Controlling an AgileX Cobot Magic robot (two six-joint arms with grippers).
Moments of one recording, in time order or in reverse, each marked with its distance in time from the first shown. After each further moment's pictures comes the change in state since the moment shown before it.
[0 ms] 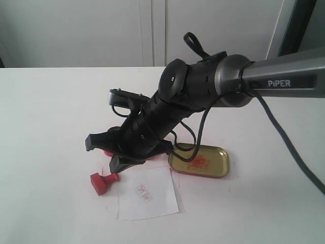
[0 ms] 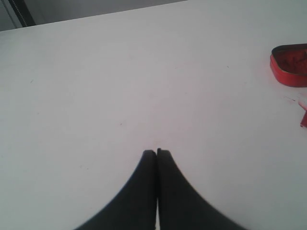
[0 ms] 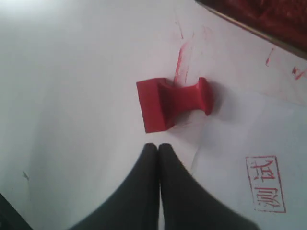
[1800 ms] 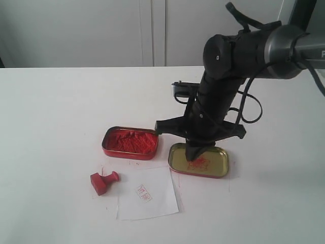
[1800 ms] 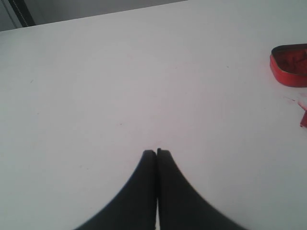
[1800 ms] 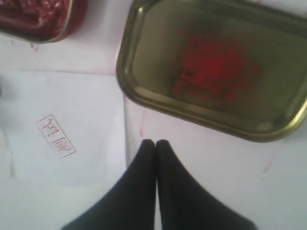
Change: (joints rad) left arm 0.000 0.000 0.000 0.000 0.000 0.000; right arm -0.200 -0.078 0.000 -0.493 0.265 0.416
